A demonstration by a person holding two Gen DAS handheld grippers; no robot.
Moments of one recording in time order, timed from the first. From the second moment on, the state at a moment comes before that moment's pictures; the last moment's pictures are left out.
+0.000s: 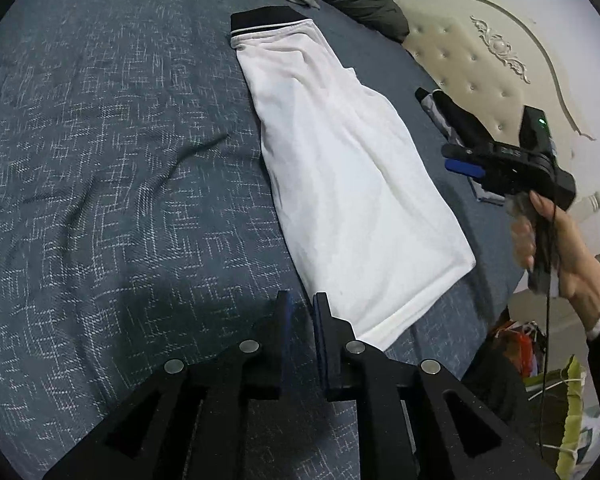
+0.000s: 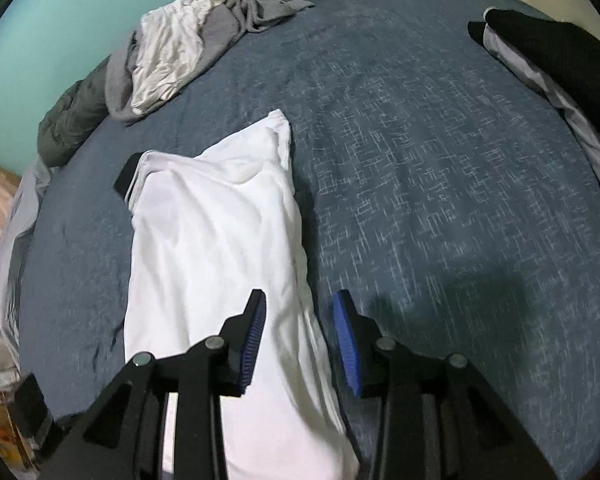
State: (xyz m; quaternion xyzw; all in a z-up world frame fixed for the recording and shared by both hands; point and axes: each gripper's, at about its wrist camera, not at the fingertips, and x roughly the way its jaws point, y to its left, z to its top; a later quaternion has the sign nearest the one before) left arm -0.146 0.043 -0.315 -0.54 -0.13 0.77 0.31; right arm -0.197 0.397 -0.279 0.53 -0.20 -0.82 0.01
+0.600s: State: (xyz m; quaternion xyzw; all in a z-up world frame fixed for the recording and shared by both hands) left arm -0.150 0.049 -0.312 -0.54 -0.12 0.77 0.31; right arm -0.219 0.384 -0.294 0.53 -0.16 -0.84 0.01
